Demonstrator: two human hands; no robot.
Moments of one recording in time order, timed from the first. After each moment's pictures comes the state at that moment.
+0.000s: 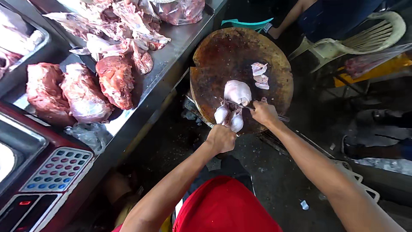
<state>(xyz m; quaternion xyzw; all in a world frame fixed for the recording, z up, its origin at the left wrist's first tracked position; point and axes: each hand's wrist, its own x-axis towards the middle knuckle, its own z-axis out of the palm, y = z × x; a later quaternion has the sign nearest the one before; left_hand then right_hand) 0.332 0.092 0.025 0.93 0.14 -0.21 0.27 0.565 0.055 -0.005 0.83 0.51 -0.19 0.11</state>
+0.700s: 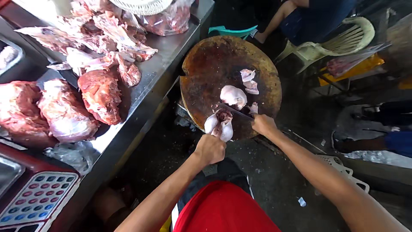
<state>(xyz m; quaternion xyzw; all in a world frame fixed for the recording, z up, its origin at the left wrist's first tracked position) 0.320 0.108 0.038 0.92 0.15 -0.24 0.28 0.587 0.043 0.005 0.85 0.40 -0.28 0.21</state>
